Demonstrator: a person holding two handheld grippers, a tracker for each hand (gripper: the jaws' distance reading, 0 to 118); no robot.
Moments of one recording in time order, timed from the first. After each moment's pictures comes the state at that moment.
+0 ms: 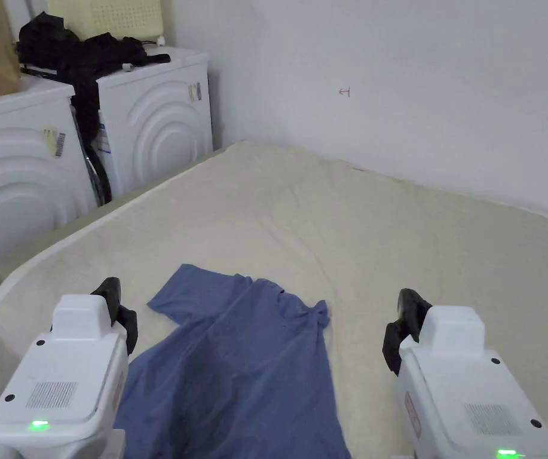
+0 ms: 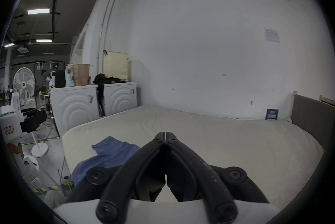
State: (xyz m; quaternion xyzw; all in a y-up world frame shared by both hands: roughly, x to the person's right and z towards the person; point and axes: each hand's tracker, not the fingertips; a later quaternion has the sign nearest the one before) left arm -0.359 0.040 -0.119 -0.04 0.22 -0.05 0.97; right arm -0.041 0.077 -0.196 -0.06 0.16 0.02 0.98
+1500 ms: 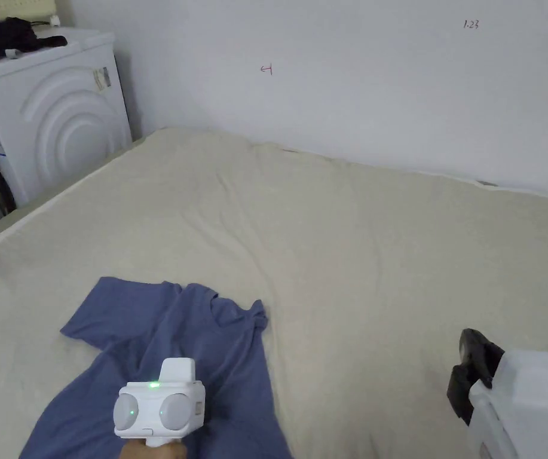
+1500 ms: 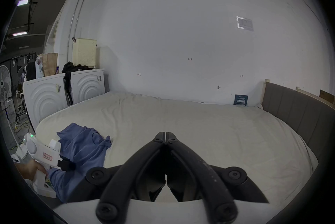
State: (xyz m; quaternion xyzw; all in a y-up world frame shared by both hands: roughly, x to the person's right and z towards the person) left arm -0.272 -0.109 -0.320 -0.46 0.06 0.05 0.88; right arm 0.080 0.045 -0.219 -0.12 0.03 0.03 0.99
